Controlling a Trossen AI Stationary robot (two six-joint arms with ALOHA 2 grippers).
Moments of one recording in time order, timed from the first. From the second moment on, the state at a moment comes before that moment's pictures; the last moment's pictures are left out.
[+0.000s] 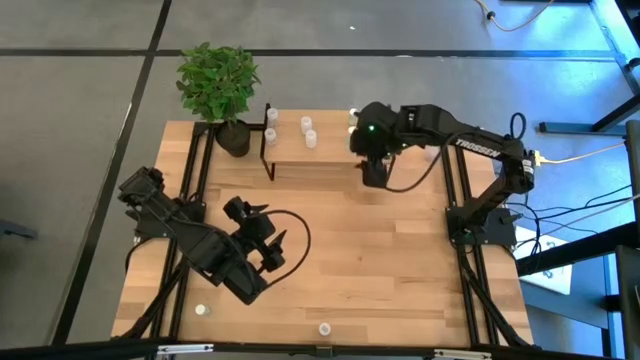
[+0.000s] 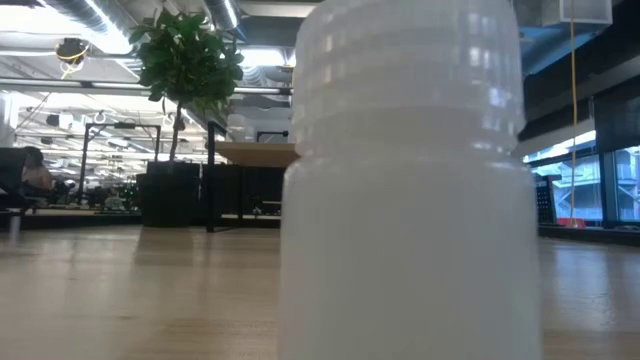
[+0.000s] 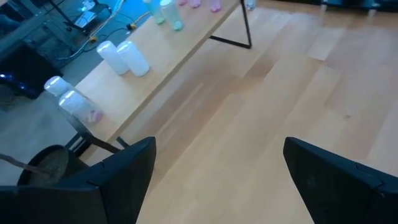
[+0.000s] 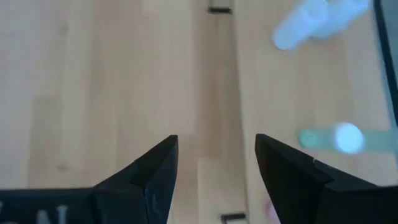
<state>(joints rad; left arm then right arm) -0.64 1.69 1.74 -1.57 -0.99 -1.22 -0.25 1.62 1.78 -1.17 -0.01 -0.24</state>
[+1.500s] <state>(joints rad) -0.84 1.67 1.74 -1.57 -0.59 -1.36 0.35 1.55 1.72 -1.35 0.19 0.10</state>
